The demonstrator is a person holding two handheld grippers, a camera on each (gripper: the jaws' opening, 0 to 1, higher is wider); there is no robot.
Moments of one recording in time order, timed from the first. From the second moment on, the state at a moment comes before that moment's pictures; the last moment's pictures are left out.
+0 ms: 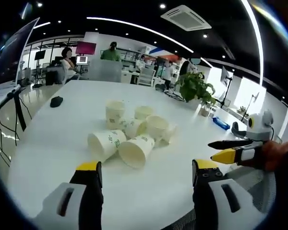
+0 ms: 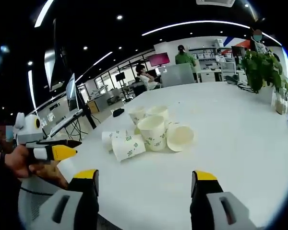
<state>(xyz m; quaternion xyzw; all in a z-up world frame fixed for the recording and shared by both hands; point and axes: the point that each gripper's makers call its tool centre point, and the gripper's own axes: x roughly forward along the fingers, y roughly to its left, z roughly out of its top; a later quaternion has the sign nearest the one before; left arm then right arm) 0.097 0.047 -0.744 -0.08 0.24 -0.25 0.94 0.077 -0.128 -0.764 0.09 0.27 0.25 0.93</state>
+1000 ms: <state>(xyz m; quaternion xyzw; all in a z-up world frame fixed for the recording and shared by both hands) 0.097 0.047 -0.745 -0.08 0.24 -0.25 0.93 0.079 -0.126 -0.768 0.11 0.28 0.26 0.92</state>
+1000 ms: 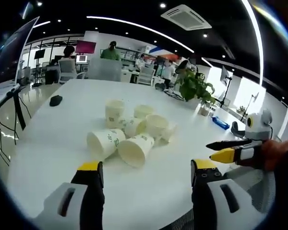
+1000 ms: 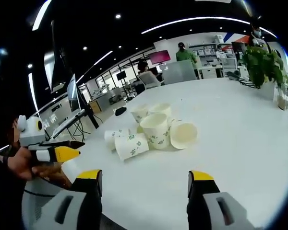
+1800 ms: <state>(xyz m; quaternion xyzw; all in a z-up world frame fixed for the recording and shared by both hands) 0.094 0.042 -0.743 -0.06 0.24 -0.26 0.93 0.168 -0.121 -0.721 0.05 0.25 0.28 0.92</state>
